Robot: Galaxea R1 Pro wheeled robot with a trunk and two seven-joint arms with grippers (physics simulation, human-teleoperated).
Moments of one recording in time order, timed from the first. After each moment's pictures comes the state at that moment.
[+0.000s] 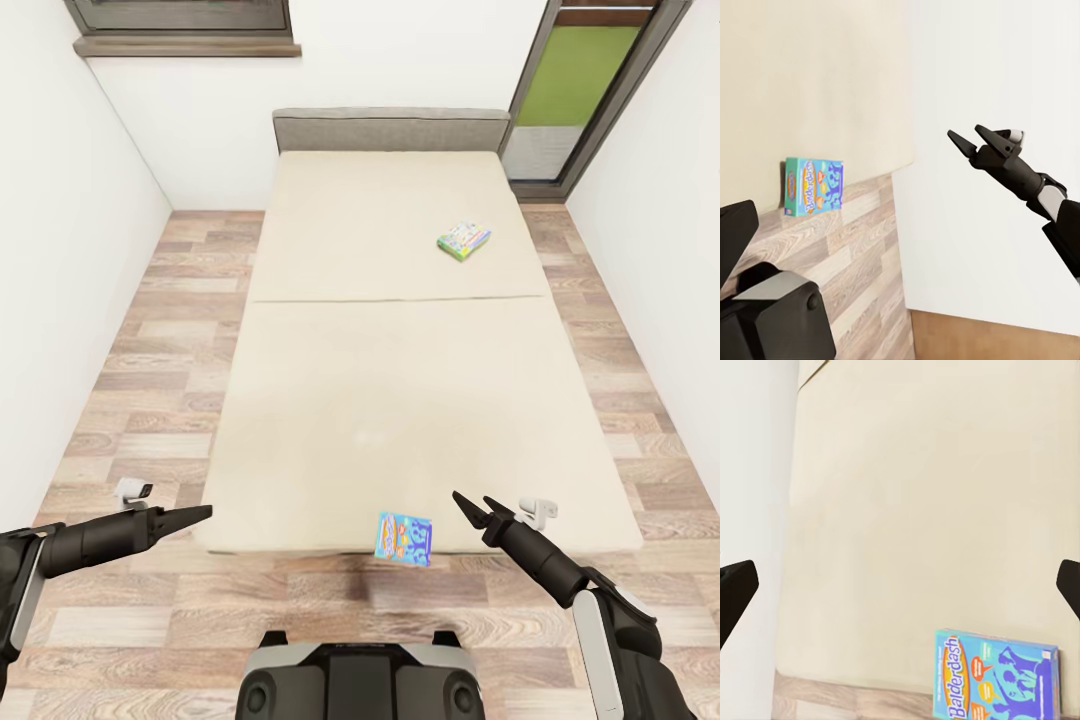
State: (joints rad) left arm -0.42 0.29 0.39 -1.32 0.01 0.92 -1.56; right arm -0.25 0.08 -0.36 -1.49 -0.24 0.49 0.72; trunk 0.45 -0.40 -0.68
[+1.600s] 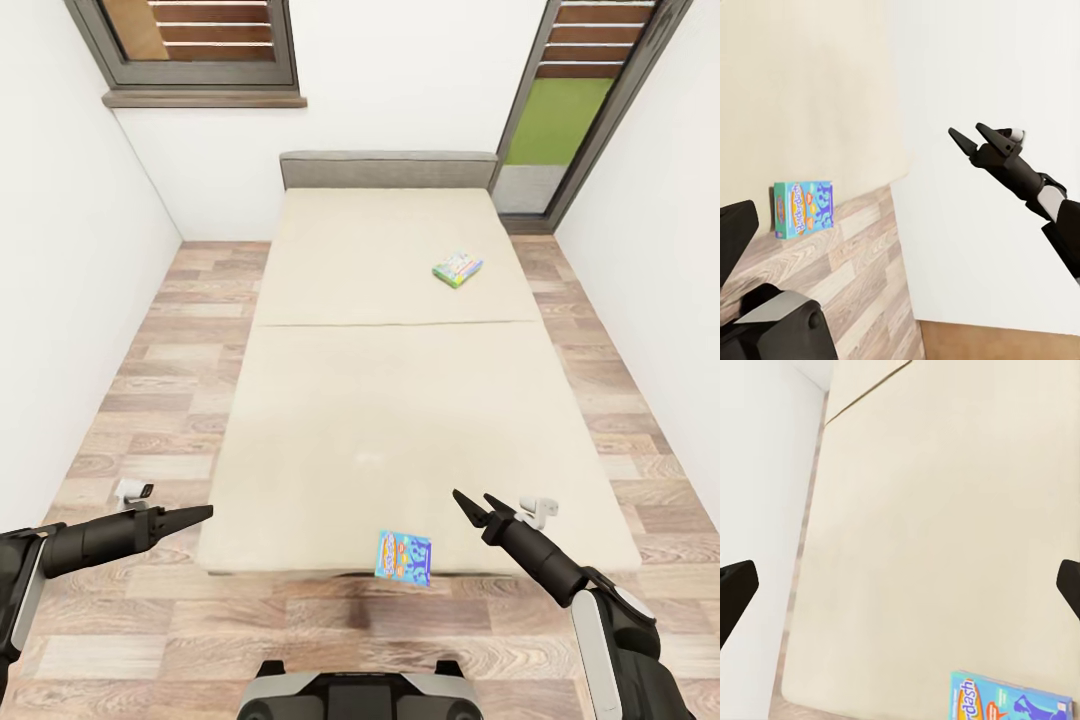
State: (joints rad) left arm -0.42 0.29 0.39 -1.32 0.01 0.92 -1.56; right arm -0.25 0.09 -0.36 -1.49 -0.24 0.46 0.72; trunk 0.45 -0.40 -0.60
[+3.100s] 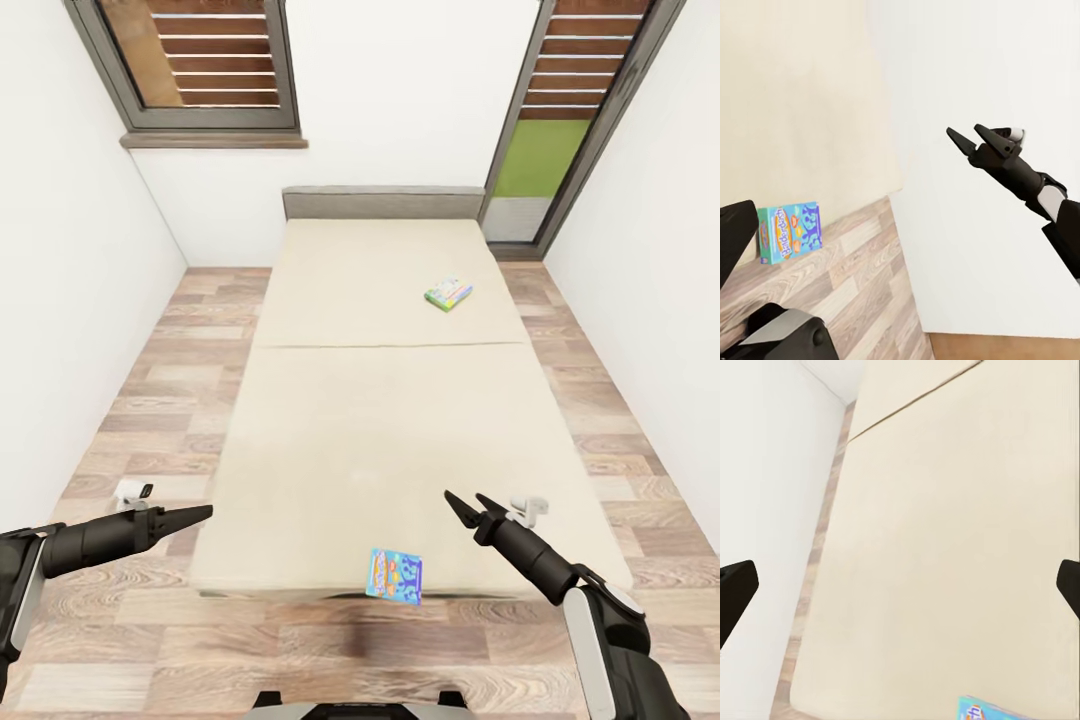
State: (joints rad) left arm -0.42 0.29 0.39 -1.32 0.01 0.92 -1.56; right arm -0.25 0.08 -0.32 -1.49 -0.24 0.46 0.71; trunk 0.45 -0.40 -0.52
